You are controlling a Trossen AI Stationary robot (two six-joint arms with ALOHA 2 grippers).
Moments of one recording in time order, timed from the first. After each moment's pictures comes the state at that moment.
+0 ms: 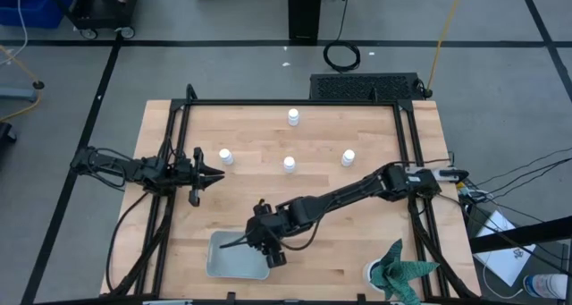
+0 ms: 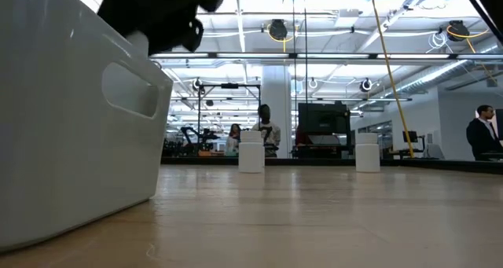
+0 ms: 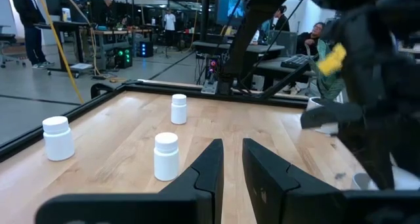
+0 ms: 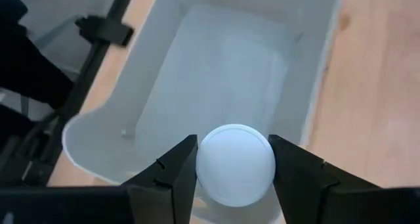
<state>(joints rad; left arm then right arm) -0.24 0.07 0.01 0.06 -0.27 -0.09 0.33 2.32 2.07 -0.68 -0.07 0.07</state>
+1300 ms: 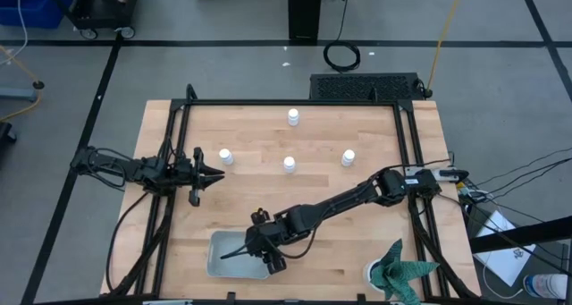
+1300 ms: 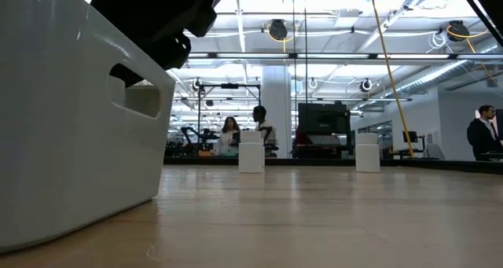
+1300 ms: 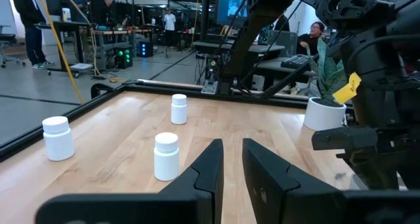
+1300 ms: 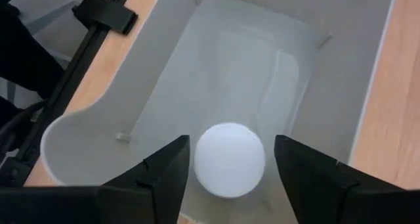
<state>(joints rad) -0.24 0.07 0.01 0.06 -0.27 -0.09 0.35 2.37 2.07 -0.62 -0.05 0.01</state>
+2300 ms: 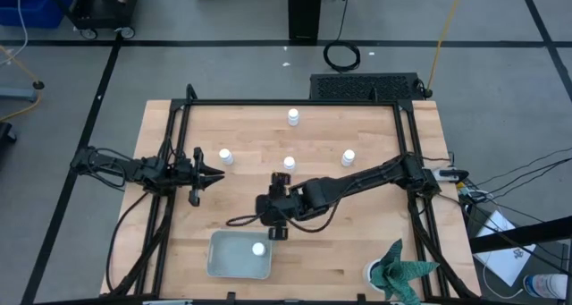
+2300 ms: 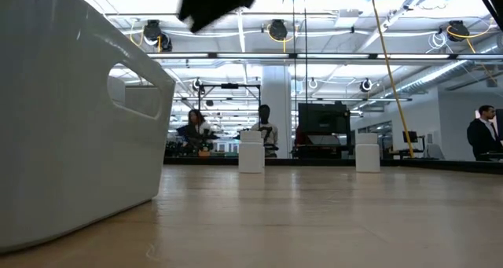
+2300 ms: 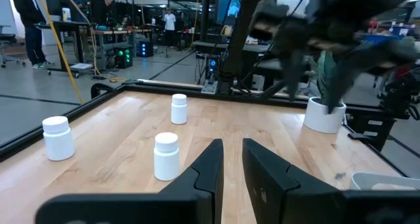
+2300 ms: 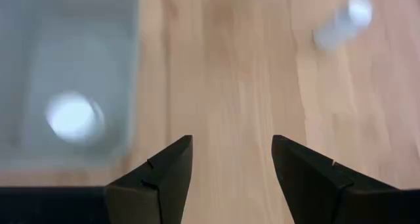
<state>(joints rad) -0.24 0.07 0.01 0.06 -0.27 -0.09 0.28 2.14 2.07 -0.97 0.31 0.21</state>
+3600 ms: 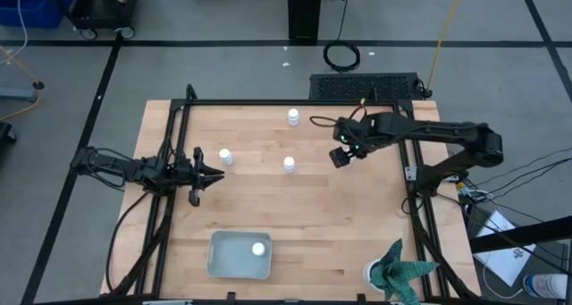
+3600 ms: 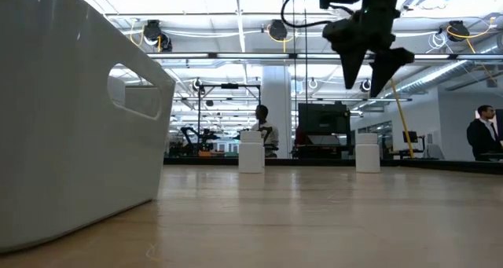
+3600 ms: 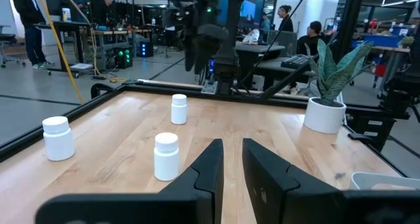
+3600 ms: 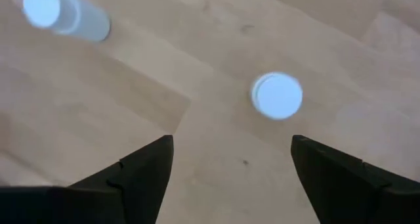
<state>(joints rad) -0.24 0.07 0.01 0.06 -0.27 -0.09 -0.24 1.40 1.18 -1.11 0.05 0.86</state>
